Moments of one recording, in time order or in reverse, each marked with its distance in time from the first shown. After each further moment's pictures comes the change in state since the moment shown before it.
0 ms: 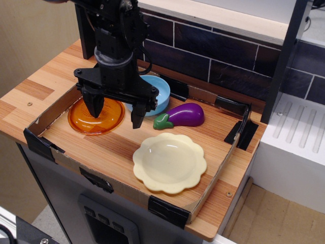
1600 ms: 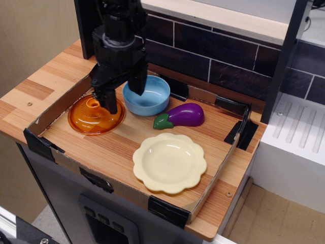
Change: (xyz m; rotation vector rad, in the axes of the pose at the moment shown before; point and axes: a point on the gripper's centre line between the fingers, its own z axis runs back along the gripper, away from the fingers) arm 0.051 0.011 -0.036 0.033 0.072 1.127
